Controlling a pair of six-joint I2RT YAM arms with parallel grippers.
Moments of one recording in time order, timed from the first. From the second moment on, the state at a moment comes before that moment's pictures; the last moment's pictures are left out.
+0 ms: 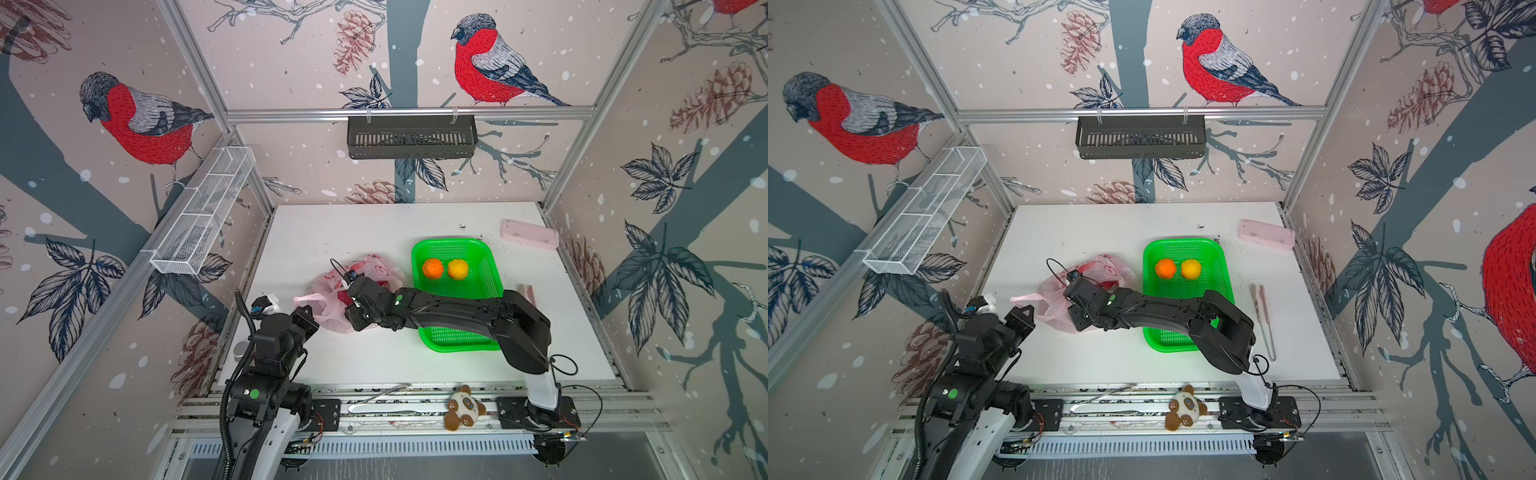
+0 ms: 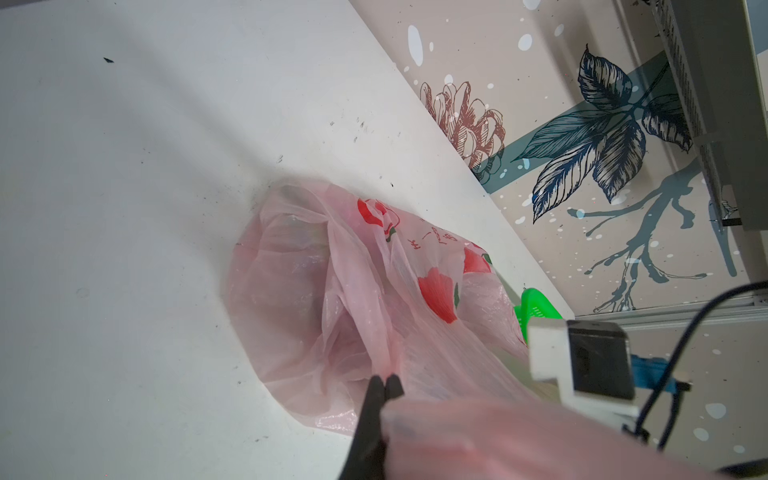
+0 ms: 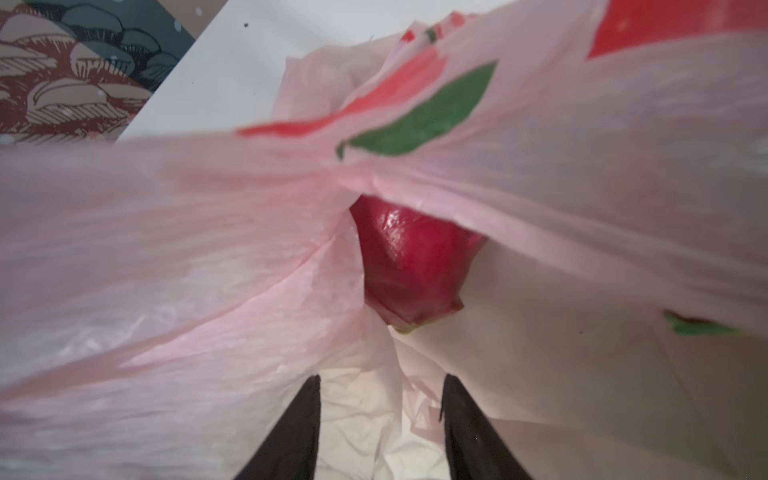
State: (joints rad) left arm -0.18 0.28 0.49 -0.68 -0.08 -0.92; right arm 1.18 2.03 1.52 -0.33 0.03 0.45
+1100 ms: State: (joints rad) left arm -0.18 0.23 0.52 -0.80 -0.17 -1.05; right arm 1.15 2.10 1.59 -0.30 0.13 0.47
